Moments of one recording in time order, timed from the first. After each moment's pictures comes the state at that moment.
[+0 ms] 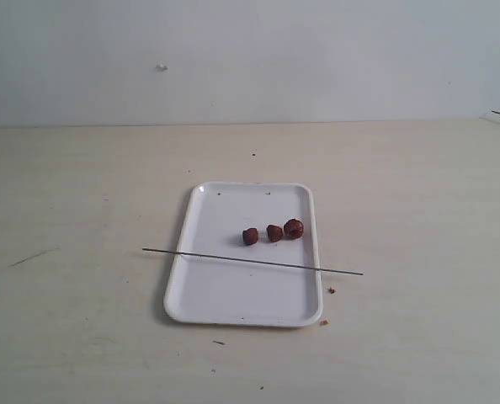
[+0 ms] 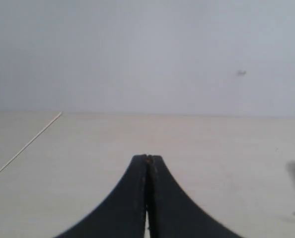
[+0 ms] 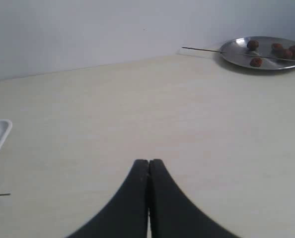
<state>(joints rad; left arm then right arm) 0.02 0.01 0.00 0.41 0.12 -0.38 -0.25 0.11 0.00 -0.08 0.27 0.17</state>
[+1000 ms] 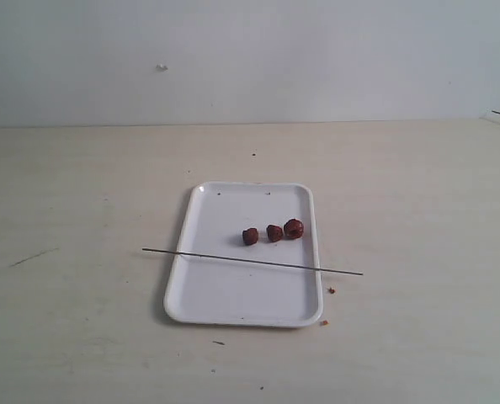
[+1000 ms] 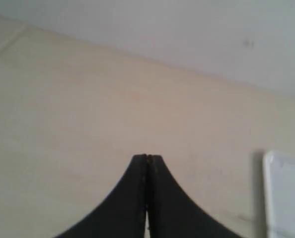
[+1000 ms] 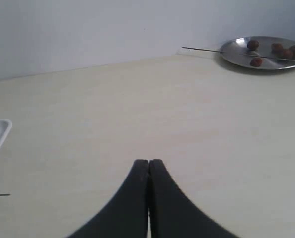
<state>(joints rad) -0.08 0.99 -0.75 0.18 0.45 -0.41 -0.25 0.11 0.00 -0.08 0.27 0.17</state>
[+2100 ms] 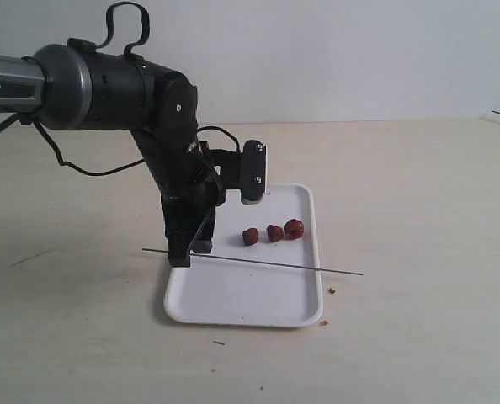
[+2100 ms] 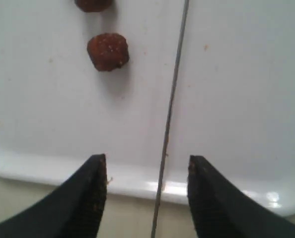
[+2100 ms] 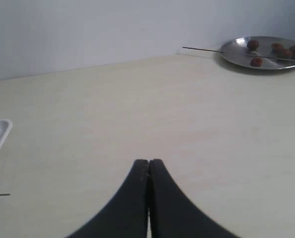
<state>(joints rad) -0.64 2.10 -1.53 0.00 0.84 1.06 -0.25 0.11 0.00 -0.08 0.27 0.17</state>
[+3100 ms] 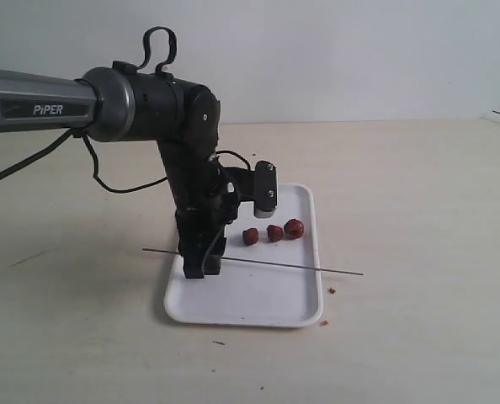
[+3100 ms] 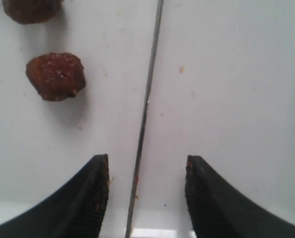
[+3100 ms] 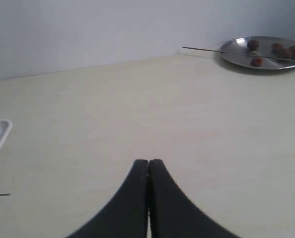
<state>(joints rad) -0.64 2.25 -1.68 -0.08 1.00 1.07 -0.25 0.11 0.00 -0.08 0.27 0.17</state>
